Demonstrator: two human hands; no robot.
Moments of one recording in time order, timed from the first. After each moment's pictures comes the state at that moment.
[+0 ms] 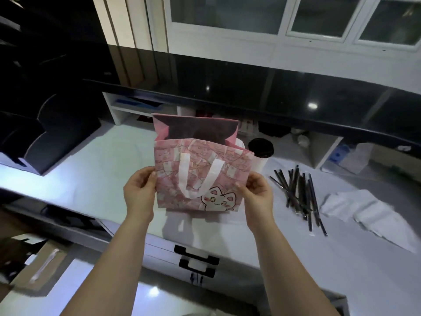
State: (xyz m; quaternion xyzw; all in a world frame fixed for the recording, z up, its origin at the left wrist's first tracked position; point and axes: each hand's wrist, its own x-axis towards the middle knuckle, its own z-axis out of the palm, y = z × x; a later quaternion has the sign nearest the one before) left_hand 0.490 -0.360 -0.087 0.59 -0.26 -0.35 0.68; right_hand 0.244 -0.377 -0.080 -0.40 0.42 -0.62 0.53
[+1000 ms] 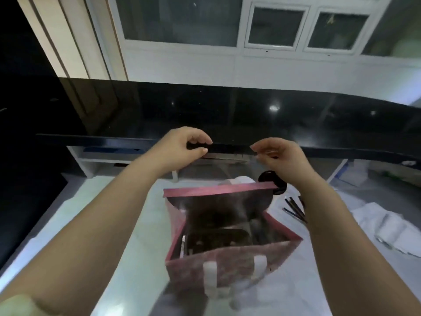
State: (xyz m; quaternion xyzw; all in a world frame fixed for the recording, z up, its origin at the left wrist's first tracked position) left_hand 0.529 -0.586 0.065 0.47 -0.80 -0.25 0.27; right_hand 0.254 -0.542 0.045 -0.67 0.57 -0.40 0.25
